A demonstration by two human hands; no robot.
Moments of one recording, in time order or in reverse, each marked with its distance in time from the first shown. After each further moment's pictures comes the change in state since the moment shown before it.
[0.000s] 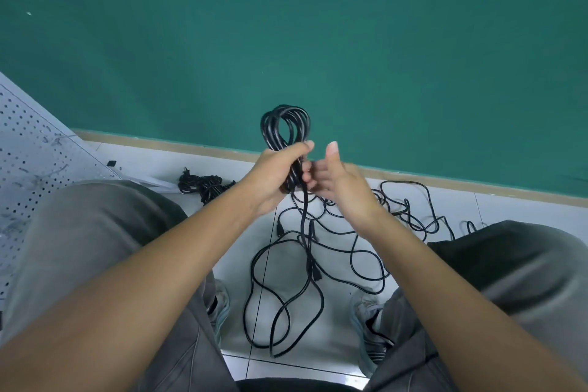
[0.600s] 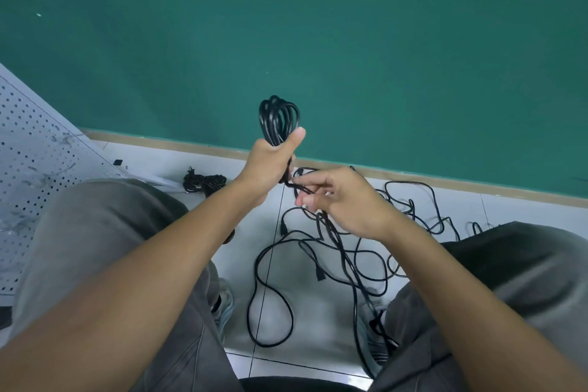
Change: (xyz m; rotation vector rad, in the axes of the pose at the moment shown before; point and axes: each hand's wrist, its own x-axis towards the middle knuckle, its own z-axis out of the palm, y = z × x) left_hand 0.010 0.005 -0.019 0.409 0.229 0.214; right_hand -0.011 -0.008 -0.008 -0.410 -0.295 -0.170
